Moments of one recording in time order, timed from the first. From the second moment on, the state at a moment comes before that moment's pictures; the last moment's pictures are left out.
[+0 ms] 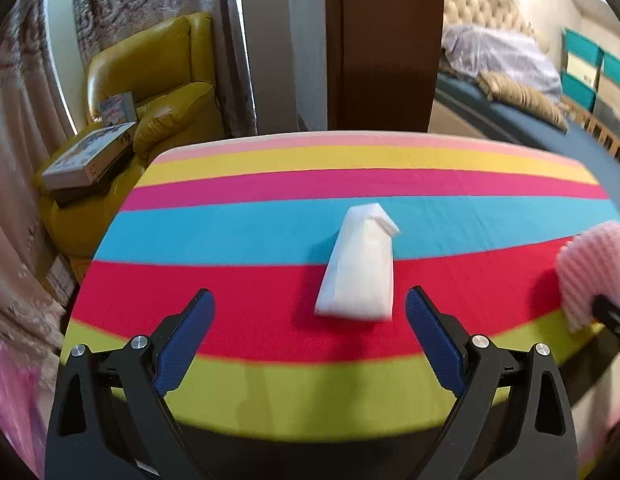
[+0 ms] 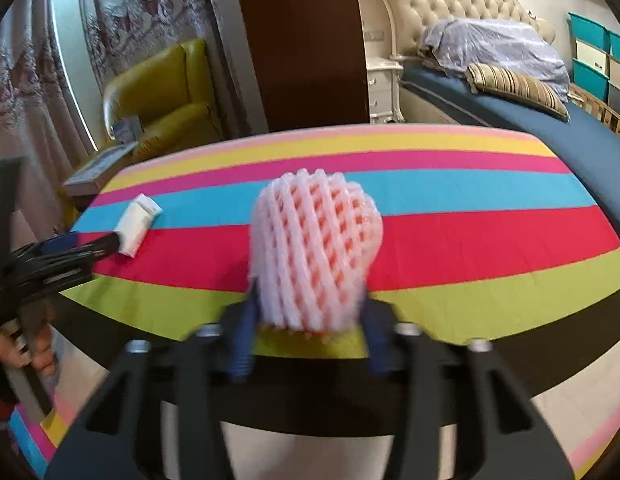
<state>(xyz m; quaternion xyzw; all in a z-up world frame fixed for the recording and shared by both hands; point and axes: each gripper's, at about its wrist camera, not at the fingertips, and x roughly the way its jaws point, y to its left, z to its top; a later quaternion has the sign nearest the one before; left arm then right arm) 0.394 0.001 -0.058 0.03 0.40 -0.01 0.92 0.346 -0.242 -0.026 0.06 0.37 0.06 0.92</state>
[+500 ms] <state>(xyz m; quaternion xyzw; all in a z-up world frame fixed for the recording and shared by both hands) 0.401 -0.007 -0.061 0.04 0.41 -0.05 0.91 0.341 -0.252 -0.027 0.08 0.37 0.07 0.92</state>
